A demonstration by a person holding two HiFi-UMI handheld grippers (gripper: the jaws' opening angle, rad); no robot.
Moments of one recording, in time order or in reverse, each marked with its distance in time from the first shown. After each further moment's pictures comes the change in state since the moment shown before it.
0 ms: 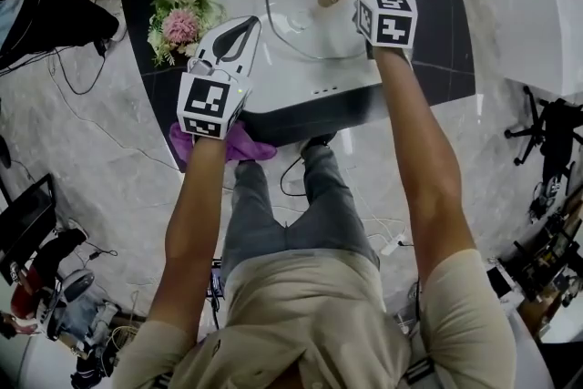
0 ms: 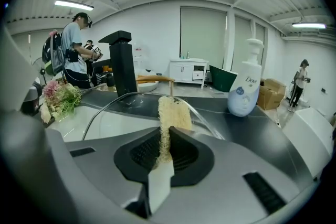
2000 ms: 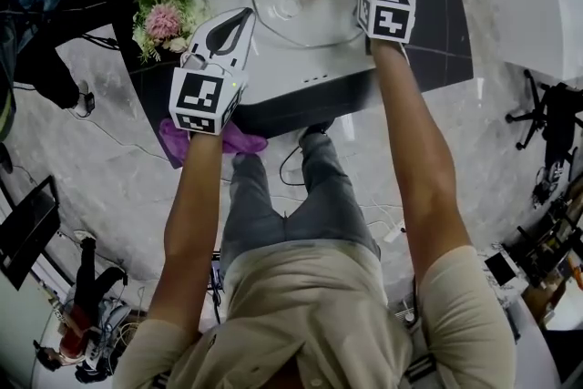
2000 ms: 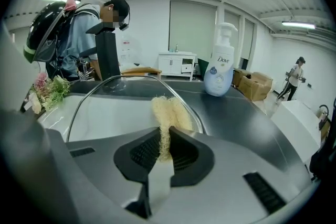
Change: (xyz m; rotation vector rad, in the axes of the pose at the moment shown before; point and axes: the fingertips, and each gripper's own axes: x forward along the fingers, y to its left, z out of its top) left arm 0.010 -0.022 -0.003 -0.016 0.009 -0.033; right arm -0.014 -0.039 -0.044 0.060 0.072 -0.112
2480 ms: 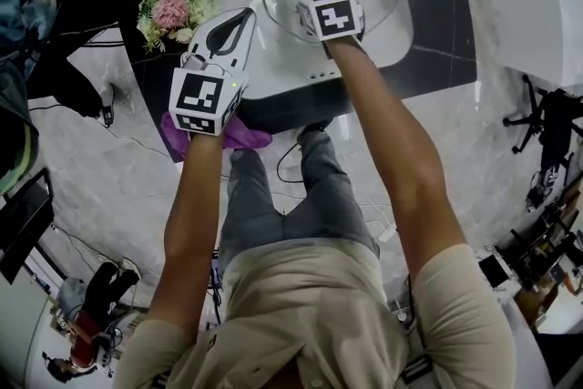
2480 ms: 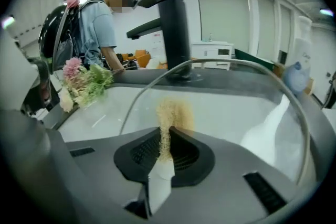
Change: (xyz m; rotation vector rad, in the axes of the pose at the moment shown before) left arm -0.018 0.011 -0.014 -0.027 -0.003 0.022; right arm 0.020 0.167 -0.008 -0.120 0.083 0.320
